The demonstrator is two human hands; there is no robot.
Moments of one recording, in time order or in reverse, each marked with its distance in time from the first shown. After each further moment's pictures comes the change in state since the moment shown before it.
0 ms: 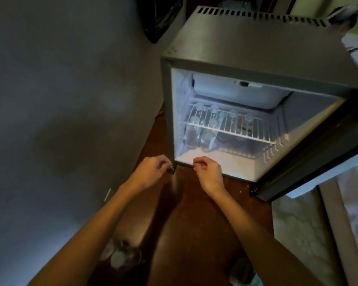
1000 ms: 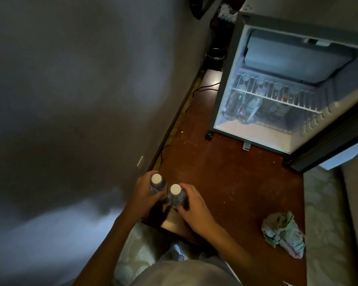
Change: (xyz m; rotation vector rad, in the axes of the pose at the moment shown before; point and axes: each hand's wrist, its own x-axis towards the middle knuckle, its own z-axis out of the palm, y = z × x) left_hand -0.261 -0.128 0.016 -0.351 0.202 -0.259; right_hand -0.257 0.009 0.132 -0.136 -0.491 -0.176
